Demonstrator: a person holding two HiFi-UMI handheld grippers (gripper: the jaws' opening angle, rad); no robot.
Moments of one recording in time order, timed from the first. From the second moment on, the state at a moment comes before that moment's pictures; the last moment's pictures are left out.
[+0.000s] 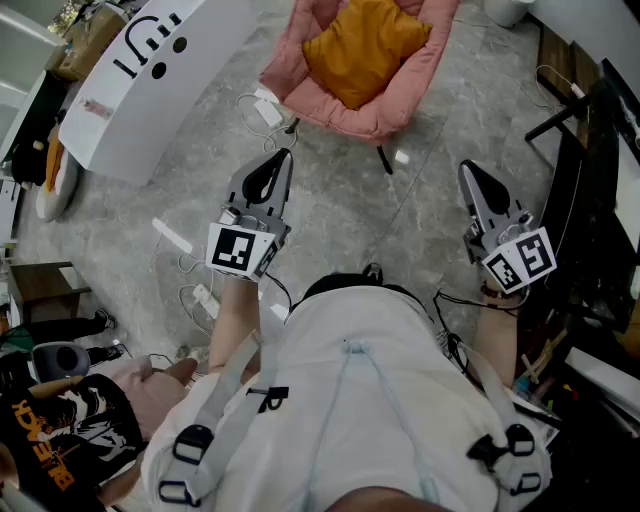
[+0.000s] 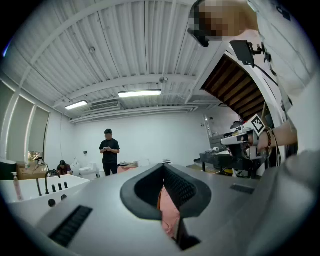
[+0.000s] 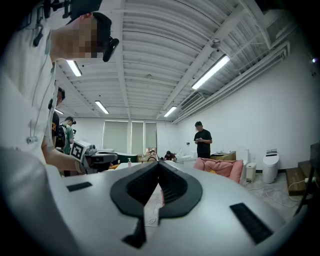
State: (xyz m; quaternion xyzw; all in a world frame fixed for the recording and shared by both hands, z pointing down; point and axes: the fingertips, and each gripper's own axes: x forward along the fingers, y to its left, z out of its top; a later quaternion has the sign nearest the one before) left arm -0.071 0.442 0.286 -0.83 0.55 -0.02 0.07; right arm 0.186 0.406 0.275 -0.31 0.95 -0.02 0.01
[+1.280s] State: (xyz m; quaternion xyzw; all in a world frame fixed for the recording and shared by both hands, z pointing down) left arm -0.026 0.416 0.296 -0.82 0.57 -0.02 0.04; right arm 0.227 0.375 0.302 -0.29 0.96 -0.05 0.01
